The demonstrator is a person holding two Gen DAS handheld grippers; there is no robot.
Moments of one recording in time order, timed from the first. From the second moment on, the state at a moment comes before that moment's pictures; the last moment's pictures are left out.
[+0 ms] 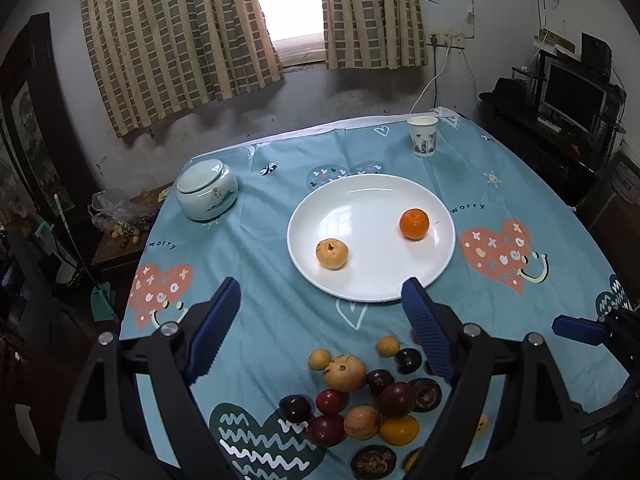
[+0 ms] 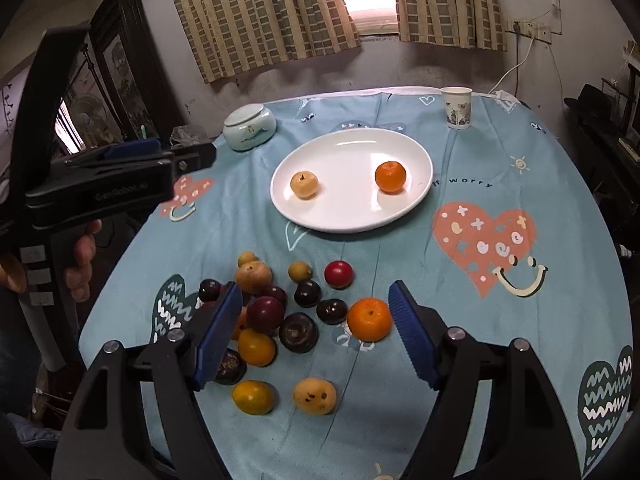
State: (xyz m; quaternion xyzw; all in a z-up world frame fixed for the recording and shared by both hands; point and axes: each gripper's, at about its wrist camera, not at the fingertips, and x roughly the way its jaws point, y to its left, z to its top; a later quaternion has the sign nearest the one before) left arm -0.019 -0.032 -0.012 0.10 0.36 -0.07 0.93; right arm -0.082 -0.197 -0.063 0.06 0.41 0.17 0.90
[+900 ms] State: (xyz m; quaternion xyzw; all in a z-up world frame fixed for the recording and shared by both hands) left arm -0.101 0.026 -0.126 0.09 0.50 -0.13 0.85; right arm -0.102 -0.175 -0.180 -0.04 0.54 0.16 0.83
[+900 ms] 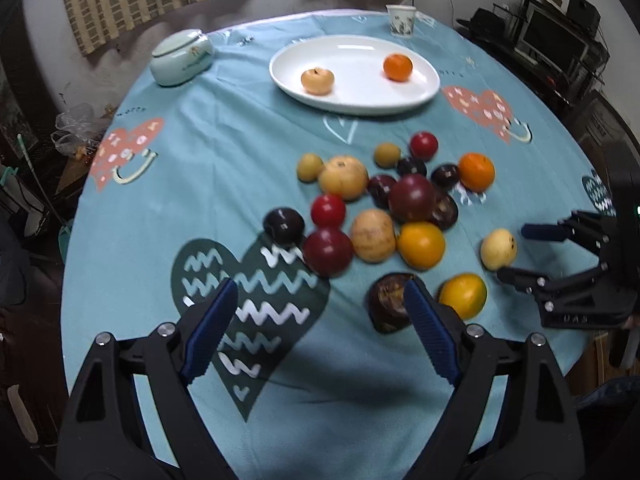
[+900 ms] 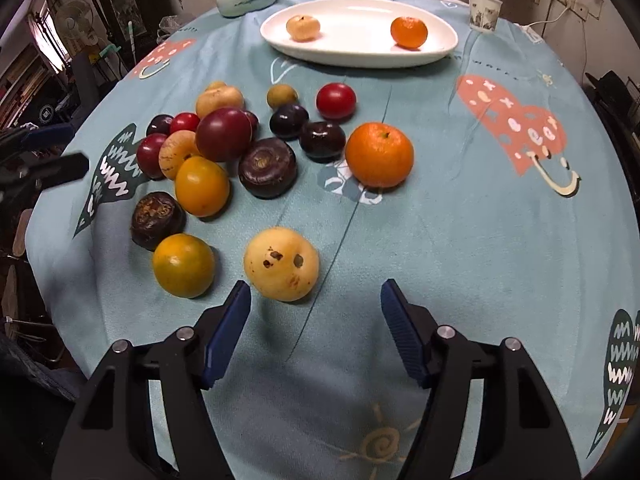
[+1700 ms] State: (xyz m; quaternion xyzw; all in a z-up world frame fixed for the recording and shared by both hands) left arm -0.075 -0.007 -0.182 0.05 0.56 -0.20 0.81; right arm -0.097 -0.181 -0.180 0.00 0.55 0.21 0.81
